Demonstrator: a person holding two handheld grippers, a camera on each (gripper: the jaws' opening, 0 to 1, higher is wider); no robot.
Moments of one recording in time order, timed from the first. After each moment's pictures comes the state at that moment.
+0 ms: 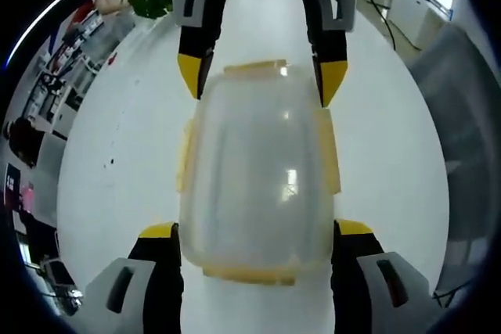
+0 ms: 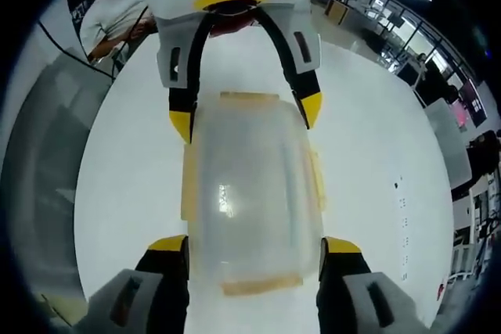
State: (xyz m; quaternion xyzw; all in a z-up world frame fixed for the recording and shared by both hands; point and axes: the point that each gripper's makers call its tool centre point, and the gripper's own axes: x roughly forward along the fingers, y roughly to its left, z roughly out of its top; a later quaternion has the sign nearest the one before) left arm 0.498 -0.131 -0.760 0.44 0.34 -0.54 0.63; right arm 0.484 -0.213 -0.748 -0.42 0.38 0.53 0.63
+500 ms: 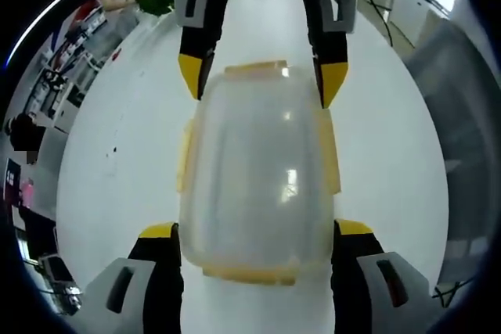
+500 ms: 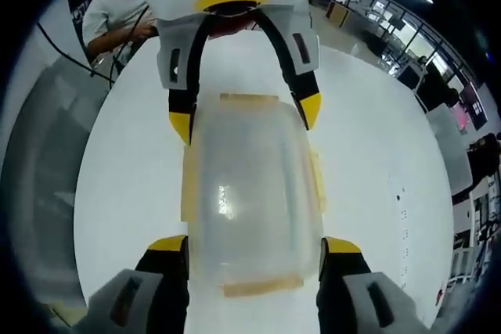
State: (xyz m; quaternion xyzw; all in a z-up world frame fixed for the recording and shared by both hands) left arm 0.497 -0.114 -0.760 0.43 0.34 -0.54 0.64; right arm 0.485 -0.195 -0.748 -0.41 0.38 0.53 0.63
